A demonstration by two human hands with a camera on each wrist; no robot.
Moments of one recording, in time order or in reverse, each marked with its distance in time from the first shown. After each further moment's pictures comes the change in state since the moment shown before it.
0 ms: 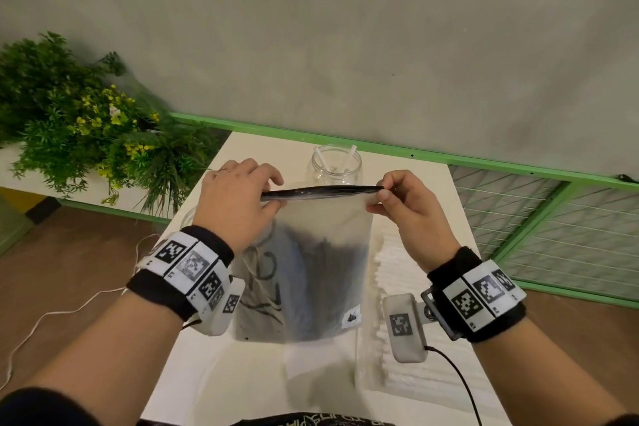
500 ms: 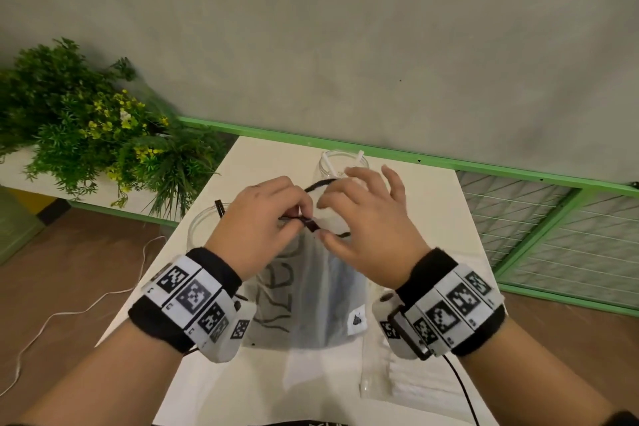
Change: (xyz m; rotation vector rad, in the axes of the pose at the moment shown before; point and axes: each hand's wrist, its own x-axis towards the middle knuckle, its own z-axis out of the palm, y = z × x) left_hand -0.017 0.013 -0.008 -0.360 0.001 0.251; right_hand -0.002 -0.019 0.045 -1.229 -0.232 -0.466
